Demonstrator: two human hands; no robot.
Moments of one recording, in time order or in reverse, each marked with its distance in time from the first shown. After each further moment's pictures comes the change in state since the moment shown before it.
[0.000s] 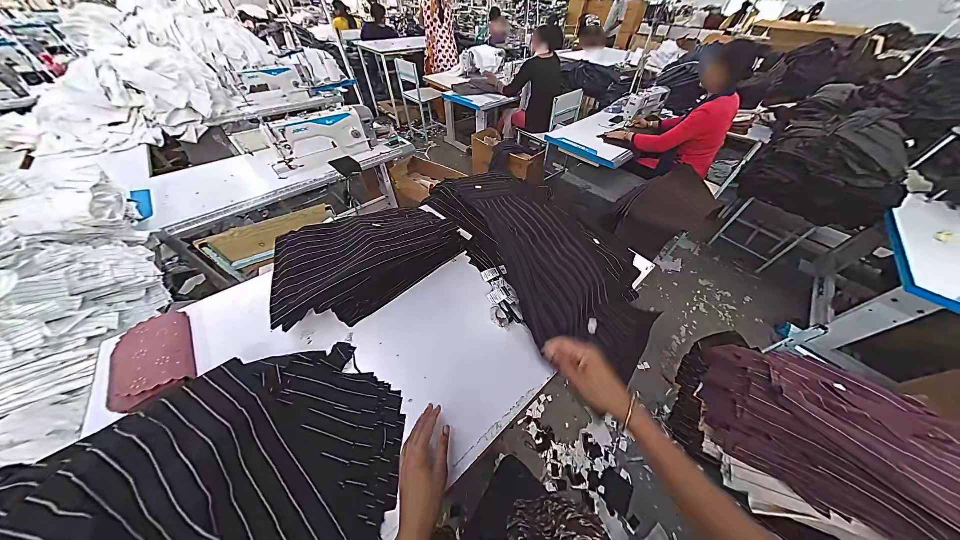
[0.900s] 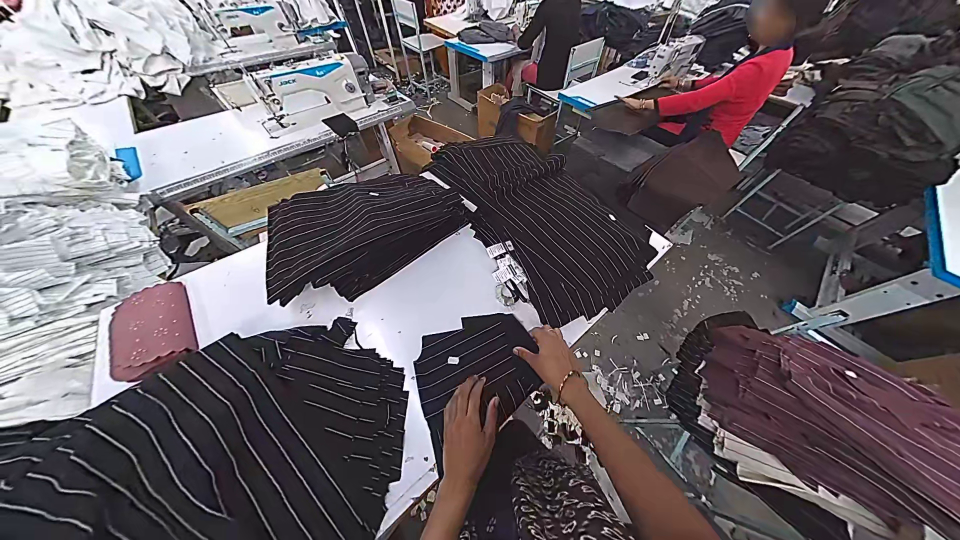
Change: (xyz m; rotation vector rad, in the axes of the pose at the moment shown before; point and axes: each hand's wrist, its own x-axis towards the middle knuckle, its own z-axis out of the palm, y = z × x) left_hand -0.001 0.019 0.061 0.270 -0.047 0.198; right_hand 0.055 0.063 0.080 -0.458 -0.198 0.544
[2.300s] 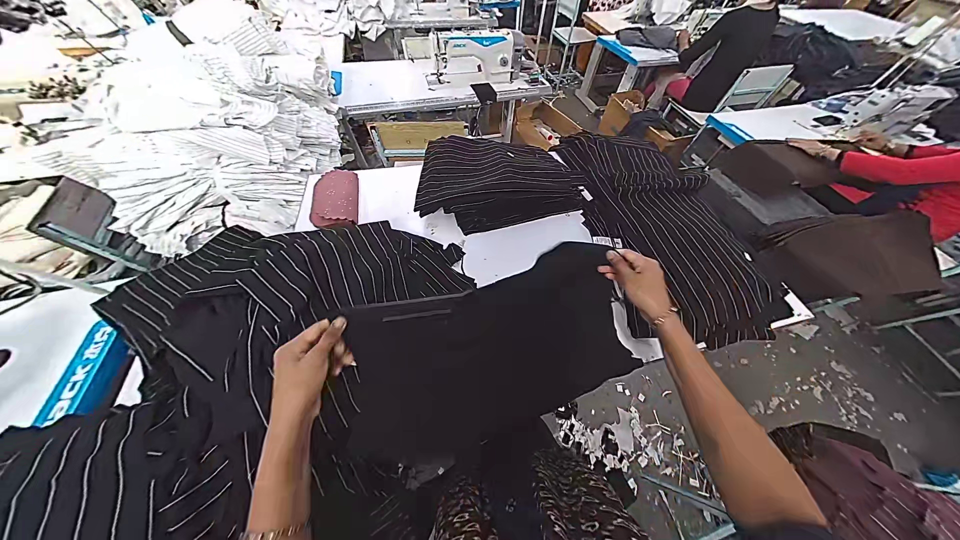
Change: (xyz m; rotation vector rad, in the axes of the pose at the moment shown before) left_hand -0.043 -0.102 -0.299 -0.588 0.518 -0.840; right_hand 0.026 -0.098 -0.086 0.478 0.194 -0.409
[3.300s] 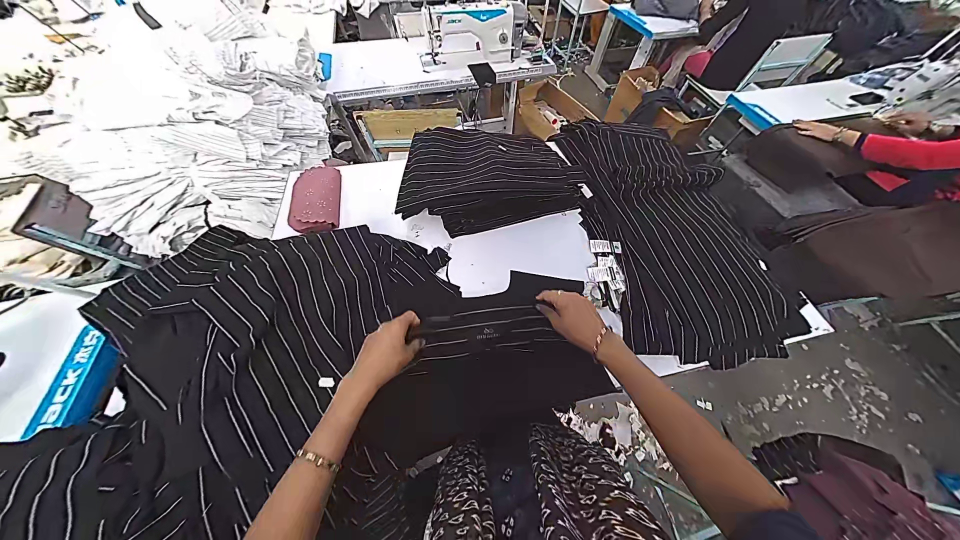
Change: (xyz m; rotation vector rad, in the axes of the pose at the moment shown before) left_hand 0.037 -0.002 0.119 1.066 -0.704 -0.001; right_hand 0.001 0.010 0.066 -0.662 -0.678 -0.178
